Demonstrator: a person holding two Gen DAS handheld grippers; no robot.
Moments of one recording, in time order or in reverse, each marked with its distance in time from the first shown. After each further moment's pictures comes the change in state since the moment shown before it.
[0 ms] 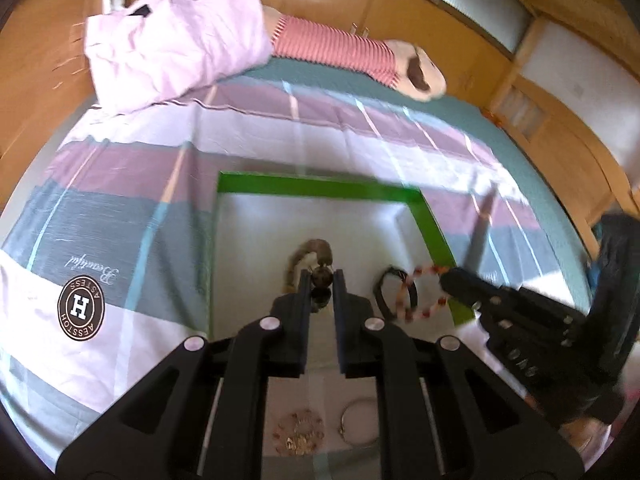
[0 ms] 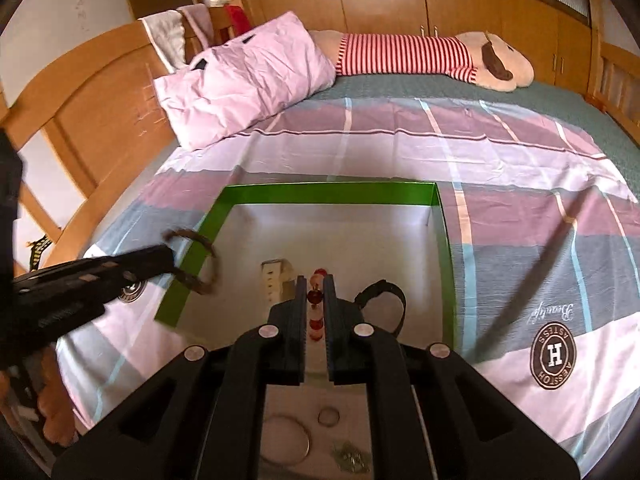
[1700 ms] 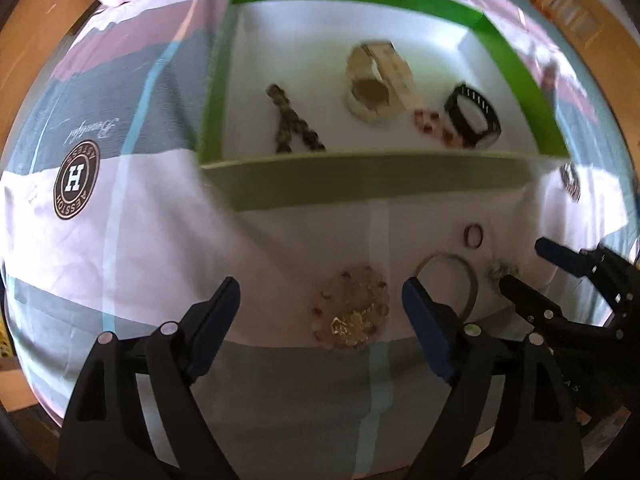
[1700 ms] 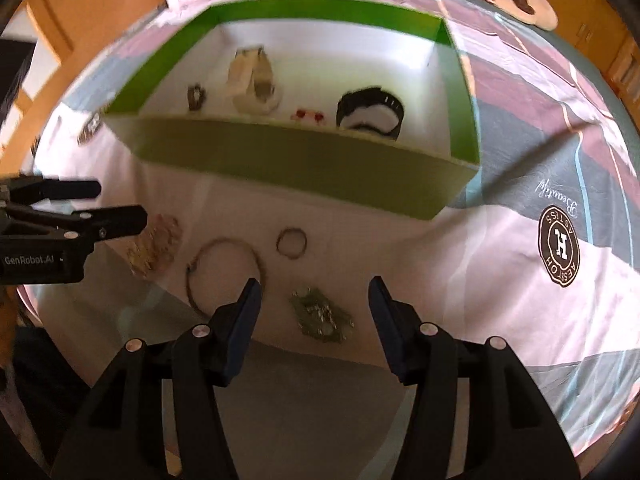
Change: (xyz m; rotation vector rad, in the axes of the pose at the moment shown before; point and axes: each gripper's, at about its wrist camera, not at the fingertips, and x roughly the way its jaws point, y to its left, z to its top) left arm 0.062 0.007 -0.098 0.072 0.481 0.177; right arm 0.026 0.004 -0.104 -0.171 0.424 -0.104
